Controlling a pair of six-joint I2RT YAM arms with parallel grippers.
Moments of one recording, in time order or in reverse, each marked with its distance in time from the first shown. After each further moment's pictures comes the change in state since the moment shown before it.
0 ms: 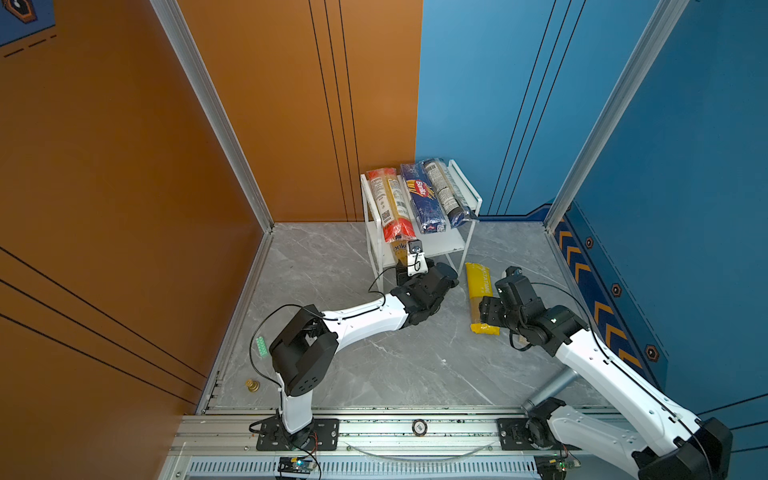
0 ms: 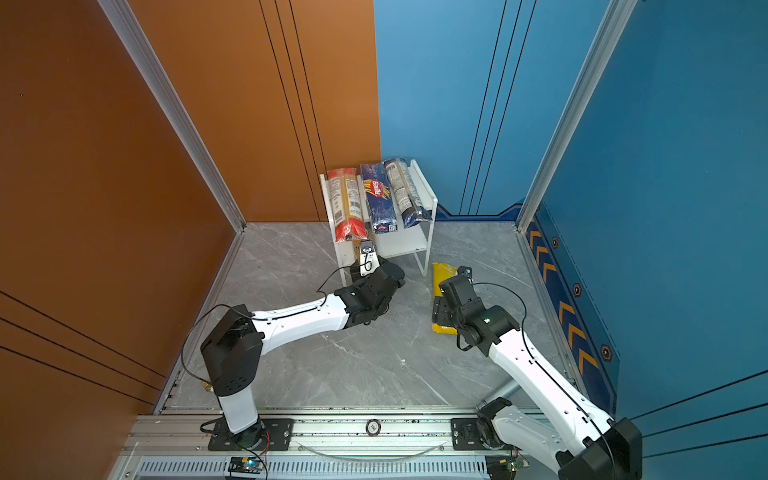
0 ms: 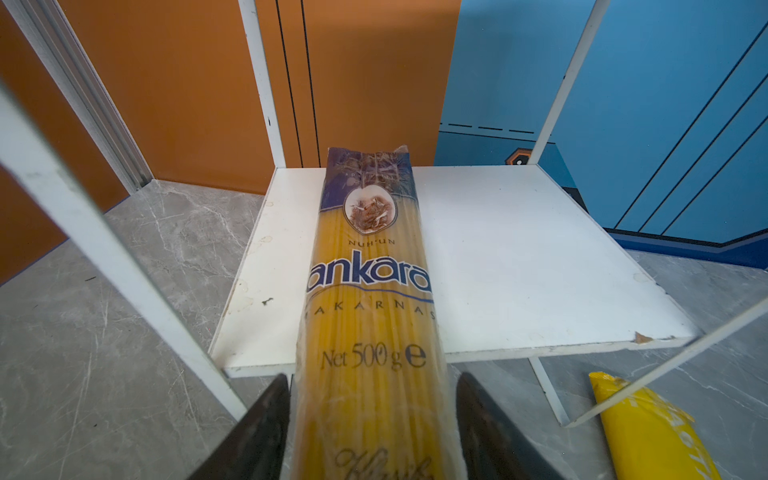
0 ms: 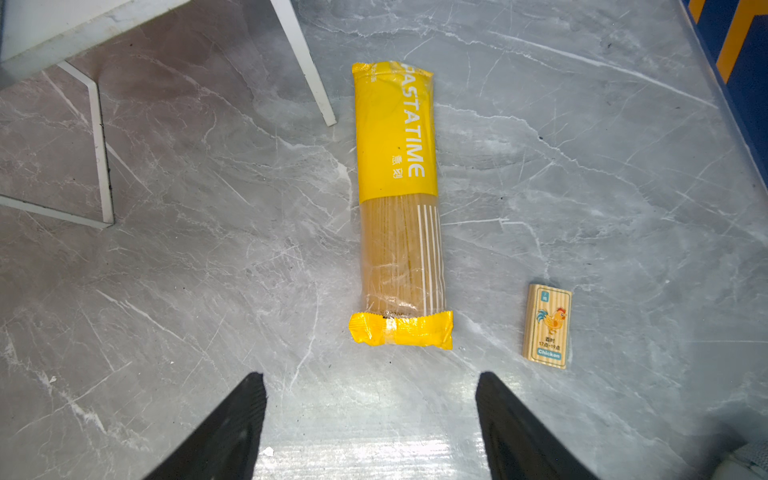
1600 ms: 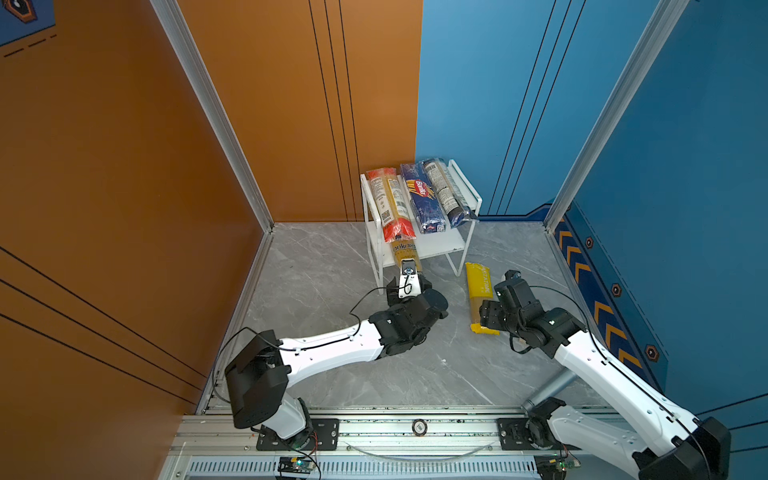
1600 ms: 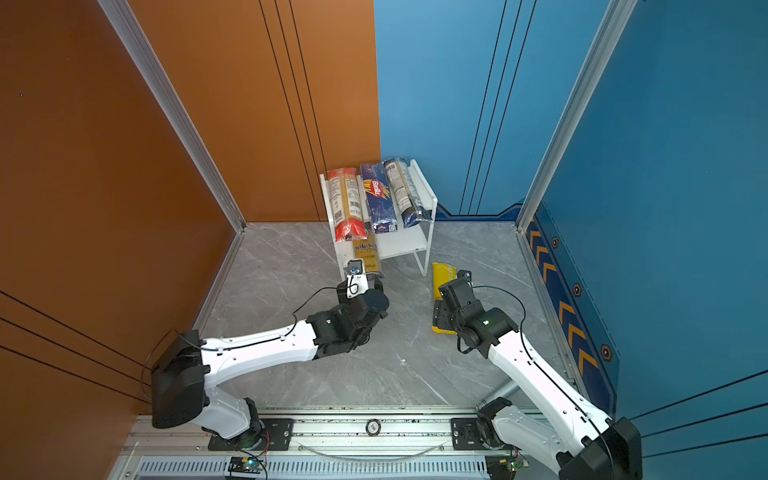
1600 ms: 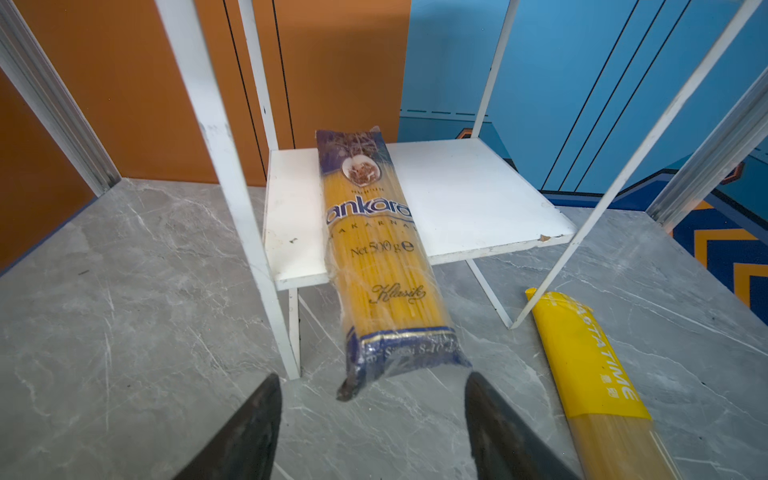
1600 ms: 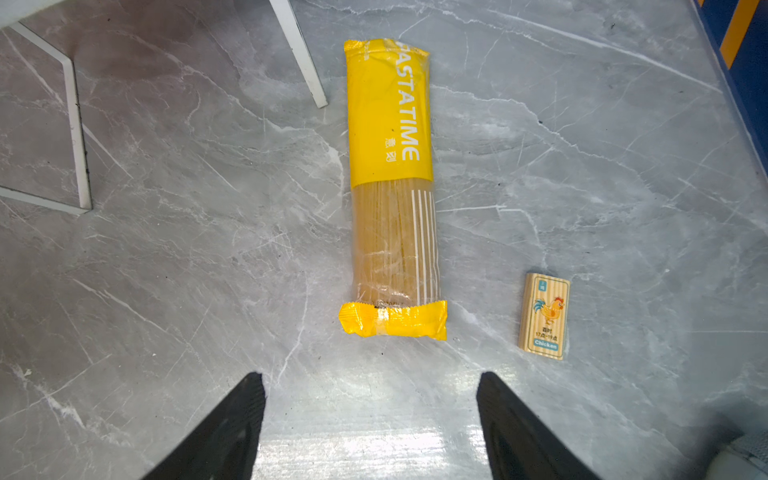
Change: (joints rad) left arm -0.124 -0.353 -0.288 -0.027 0.055 -0.001; right arm -0.002 -0.007 -0.044 0.001 -0.003 -0.005
